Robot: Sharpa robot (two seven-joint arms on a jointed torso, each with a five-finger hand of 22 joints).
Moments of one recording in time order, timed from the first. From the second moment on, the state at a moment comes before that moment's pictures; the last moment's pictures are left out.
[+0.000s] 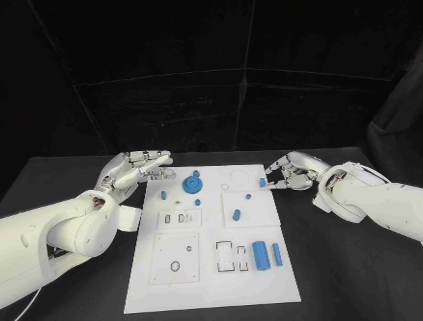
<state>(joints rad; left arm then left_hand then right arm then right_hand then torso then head) 1.23 -0.89 -0.08 1.58 -0.02 -0.33 0.51 1.31 0.04 0.11 -0.02 0.05 0.91 0.23 0.08 0.07 0.99 0.18 0.09 0.07 1.11 0.12 0.18 0.20 0.17 0.99 0.23 0.21 0.07 1.19 -0.93 -0.01 1.32 -1.20 -0.33 0.16 1.35 -0.08 0.06 0.08 0.18 0.91 0.17 0.07 0.07 1.32 0.08 1.18 1.22 1.47 -0.01 1.46 1.31 0.03 1.42 0.11 1.48 1.31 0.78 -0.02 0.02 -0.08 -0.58</state>
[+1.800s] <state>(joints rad) 1.23 -0.89 -0.08 1.57 -0.02 -0.32 0.51 1.31 0.04 0.11 -0.02 0.05 0.91 0.23 0.08 0.07 0.99 0.18 0.09 0.07 1.11 0.12 0.18 0.20 0.17 0.99 0.23 0.21 0.07 1.15 -0.85 -0.01 1.24 -1.16 -0.35 0.18 1.38 0.03 0.13 0.04 0.08 1.06 0.13 0.14 0.08 1.37 0.04 1.24 1.27 1.47 -0.02 1.47 1.31 0.03 1.45 0.09 1.49 1.31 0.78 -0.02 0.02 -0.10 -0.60</state>
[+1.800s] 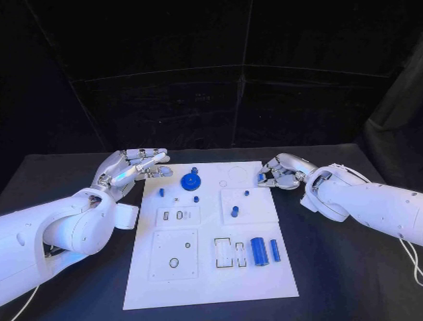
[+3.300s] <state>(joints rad) 1.24 -0.89 -0.08 1.56 0.05 -0.31 0.50 1.31 0.04 0.10 -0.02 0.05 0.91 0.23 0.08 0.07 0.99 0.18 0.09 0.07 1.11 0.12 0.18 0.20 0.17 0.99 0.23 0.21 0.07 1.18 -0.58 -0.04 1.51 -1.55 -0.39 -0.22 1.34 0.05 0.18 0.02 0.08 1.06 0.13 0.15 0.09 1.38 0.02 1.24 1.28 1.47 -0.04 1.47 1.31 0.03 1.46 0.07 1.50 1.31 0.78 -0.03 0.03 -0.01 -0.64</state>
